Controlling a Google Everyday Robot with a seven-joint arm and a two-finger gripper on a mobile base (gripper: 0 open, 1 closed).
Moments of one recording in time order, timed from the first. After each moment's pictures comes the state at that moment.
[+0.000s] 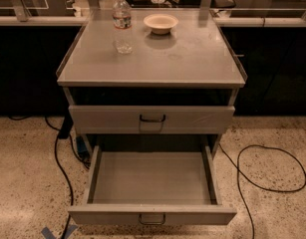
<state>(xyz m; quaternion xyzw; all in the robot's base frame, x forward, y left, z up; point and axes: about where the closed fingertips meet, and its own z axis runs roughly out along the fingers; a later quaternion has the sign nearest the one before) 0.420 -0.533 0.853 -0.60 0.73 -0.32 0.10</state>
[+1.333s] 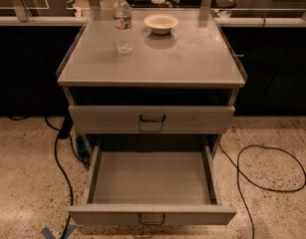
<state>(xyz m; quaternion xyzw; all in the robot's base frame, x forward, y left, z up) 0.385 -0.534 0.805 -0.63 0.73 -0.26 0.07</state>
